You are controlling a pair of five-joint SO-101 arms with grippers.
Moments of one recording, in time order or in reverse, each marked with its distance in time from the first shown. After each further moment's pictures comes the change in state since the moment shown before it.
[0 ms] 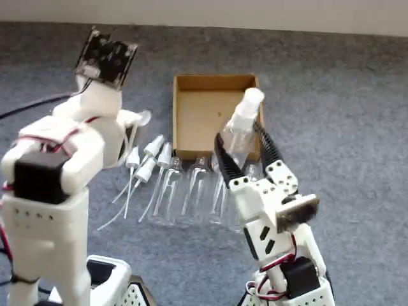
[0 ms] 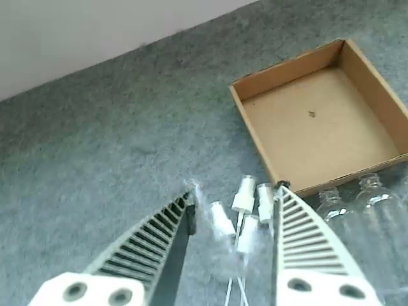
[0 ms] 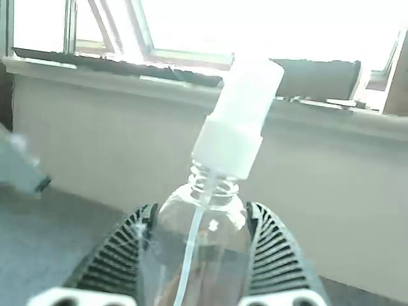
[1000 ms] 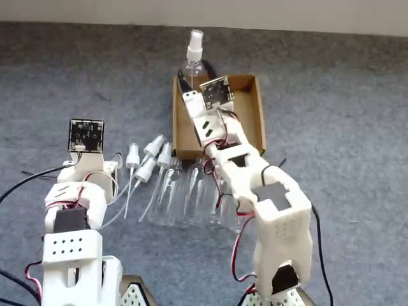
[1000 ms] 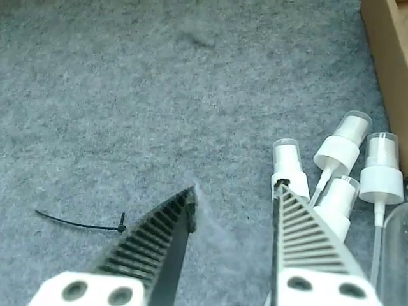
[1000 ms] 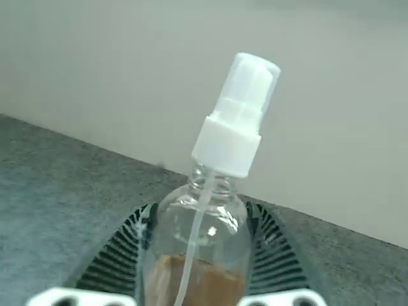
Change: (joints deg) left arm -17.1 -25.2 72.4 -48.3 2.6; right arm 0.2 130.6 -59.2 -60.9 0.0
